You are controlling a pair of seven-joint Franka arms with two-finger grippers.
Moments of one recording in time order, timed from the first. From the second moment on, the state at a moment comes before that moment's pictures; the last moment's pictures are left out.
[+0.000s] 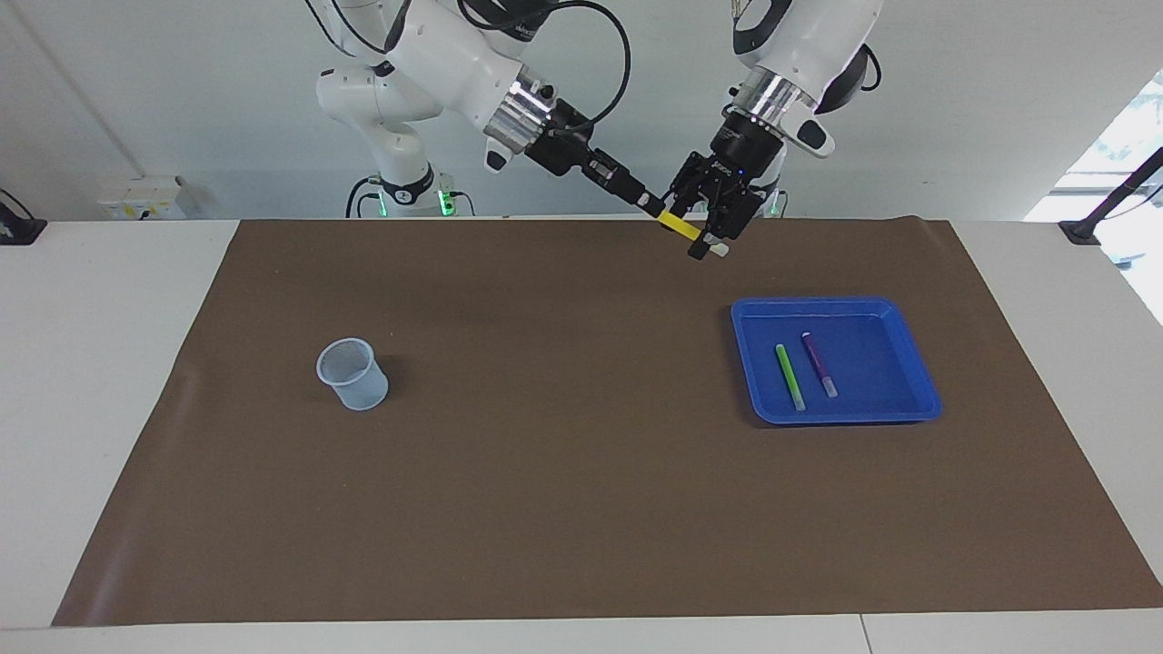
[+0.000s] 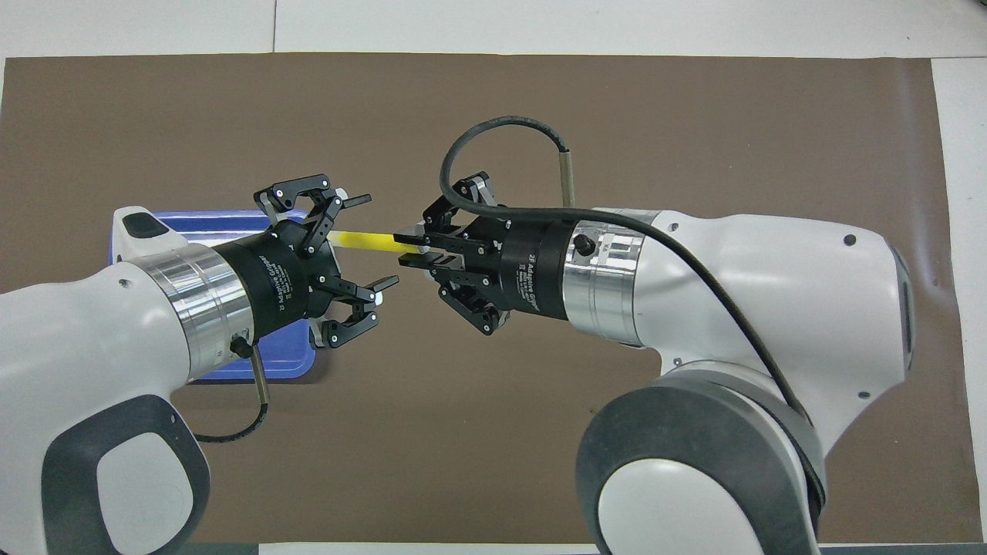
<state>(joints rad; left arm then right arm) 0.27 -0.35 -0.68 -2.06 -0.78 2.31 -1.74 0.03 -0.03 0.54 -1.82 0.96 2.38 1.23</state>
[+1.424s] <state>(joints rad) 0.27 -0.37 -0.65 -2.04 -0.78 2.21 -1.74 0.03 -0.03 0.54 -1.83 0.96 2.37 1.21</state>
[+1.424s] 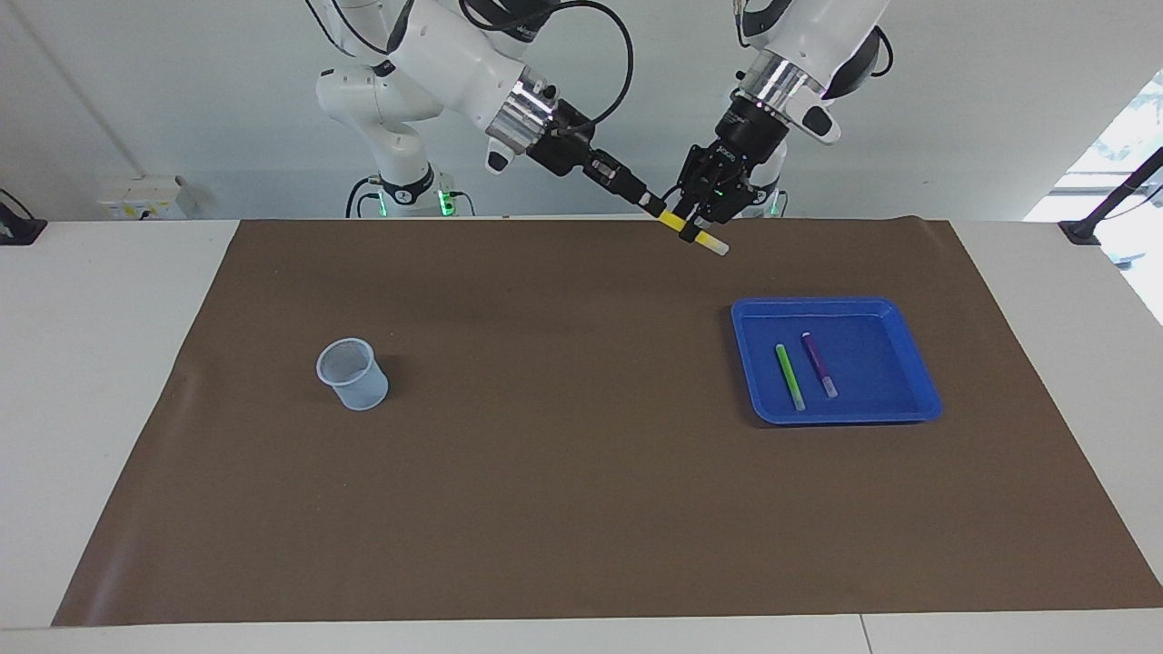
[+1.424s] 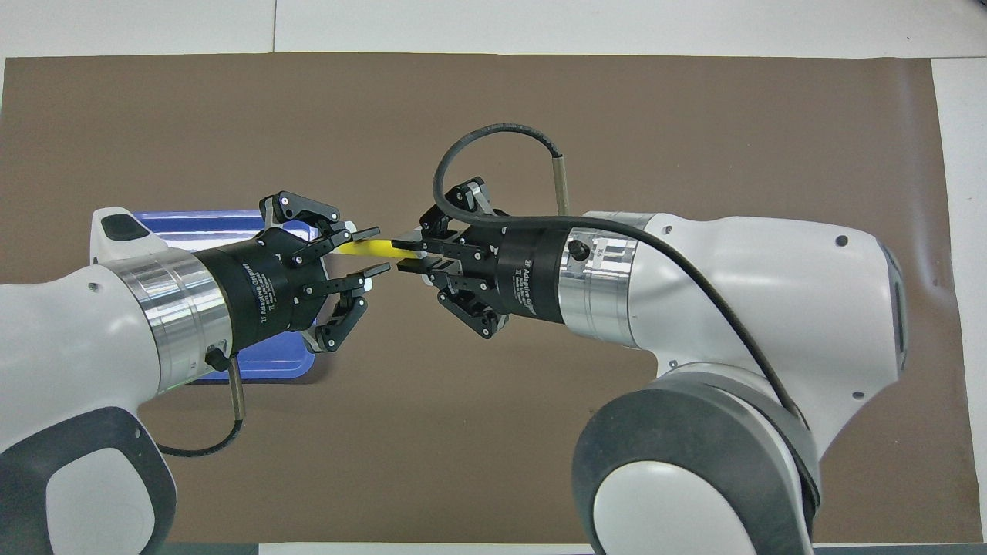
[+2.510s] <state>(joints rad) 0.27 -0.38 -0.65 -2.04 -0.77 2.20 -1.70 0.03 -0.03 0.54 -1.82 0.96 2.37 1.21</state>
